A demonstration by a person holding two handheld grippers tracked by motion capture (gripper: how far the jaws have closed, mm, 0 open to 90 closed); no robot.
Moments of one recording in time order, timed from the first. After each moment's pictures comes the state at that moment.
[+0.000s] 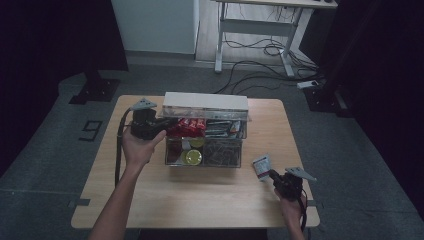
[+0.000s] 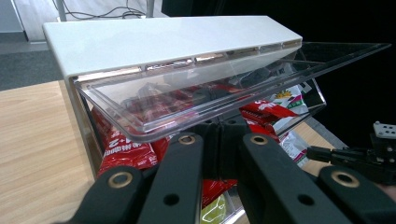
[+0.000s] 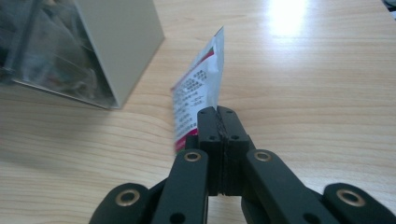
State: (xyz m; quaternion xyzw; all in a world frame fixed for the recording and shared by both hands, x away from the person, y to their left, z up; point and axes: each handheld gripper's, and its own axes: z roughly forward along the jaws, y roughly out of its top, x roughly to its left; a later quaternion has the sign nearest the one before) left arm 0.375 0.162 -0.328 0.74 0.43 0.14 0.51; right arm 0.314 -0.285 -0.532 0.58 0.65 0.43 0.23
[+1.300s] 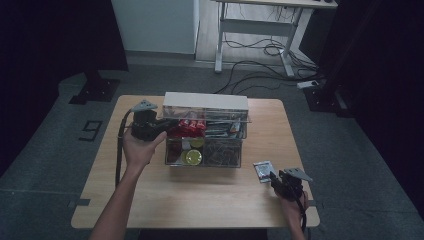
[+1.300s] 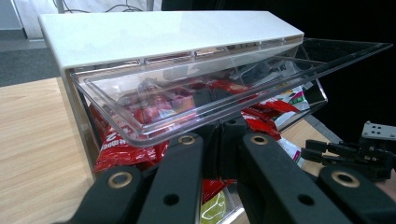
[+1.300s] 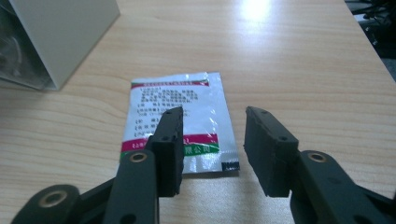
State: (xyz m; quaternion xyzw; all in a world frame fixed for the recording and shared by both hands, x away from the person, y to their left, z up) left arm 0.375 0.161 -0.332 0.74 0.43 0.13 0.50; right arm 0.320 -0.290 -0.549 0.59 0.66 0.38 0.28
